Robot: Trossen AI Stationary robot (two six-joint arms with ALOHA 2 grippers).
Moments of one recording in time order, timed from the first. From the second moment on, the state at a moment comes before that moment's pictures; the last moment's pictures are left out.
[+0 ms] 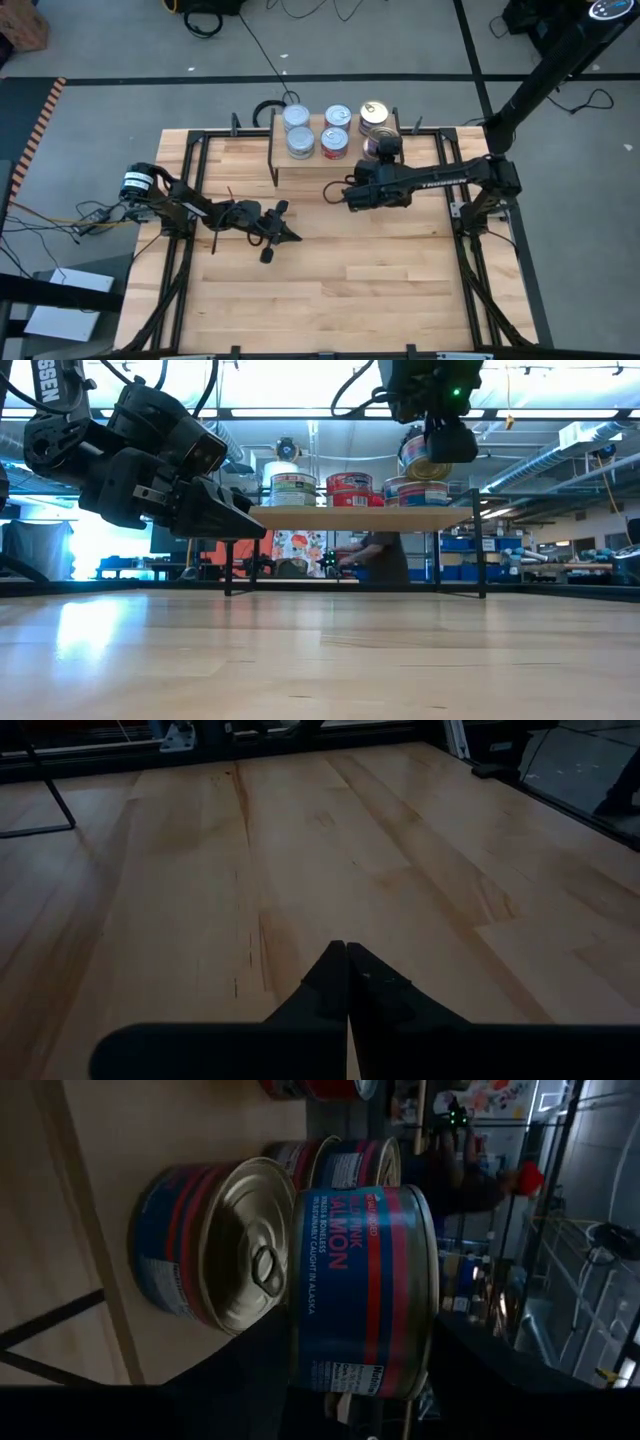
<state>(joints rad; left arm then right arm) -0.04 1.63 0.32 1.01 0.19 0.09 0.01 1.72 1.48 -1.51 1.18 0.22</state>
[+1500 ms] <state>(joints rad) -0.04 1.63 0.32 1.01 0.19 0.09 -0.05 1.72 1.49 -1.41 0.97 0.11</state>
